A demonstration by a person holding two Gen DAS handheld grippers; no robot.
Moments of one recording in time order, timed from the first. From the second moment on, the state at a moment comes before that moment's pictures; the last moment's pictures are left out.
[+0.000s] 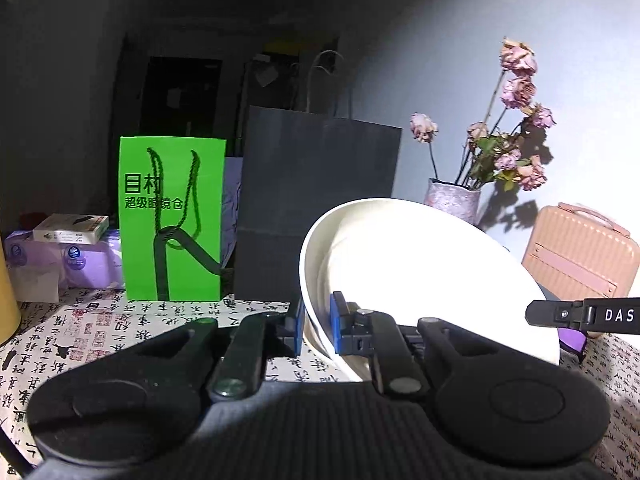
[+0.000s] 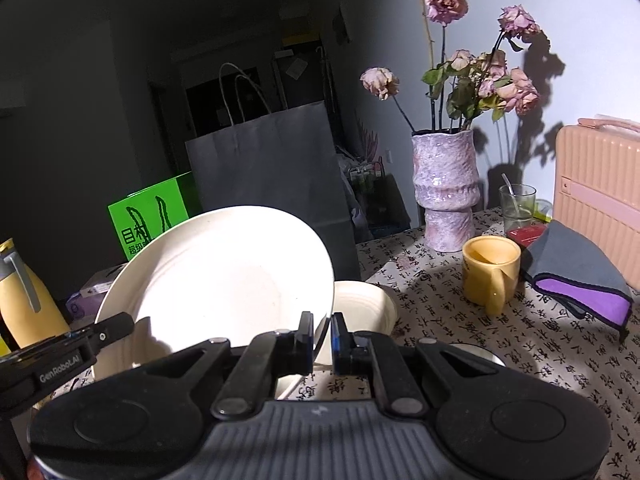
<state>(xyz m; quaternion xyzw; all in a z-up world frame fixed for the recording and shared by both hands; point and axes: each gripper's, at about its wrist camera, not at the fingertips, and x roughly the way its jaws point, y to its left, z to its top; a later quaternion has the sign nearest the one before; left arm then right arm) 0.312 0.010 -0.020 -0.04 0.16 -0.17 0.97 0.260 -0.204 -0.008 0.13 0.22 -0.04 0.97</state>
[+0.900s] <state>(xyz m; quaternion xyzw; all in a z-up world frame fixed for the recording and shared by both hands) 0.235 -0.036 -0.011 0.01 0.16 -0.15 0.98 0.192 -0.250 -0.022 0.18 0.19 -0.02 0.97</state>
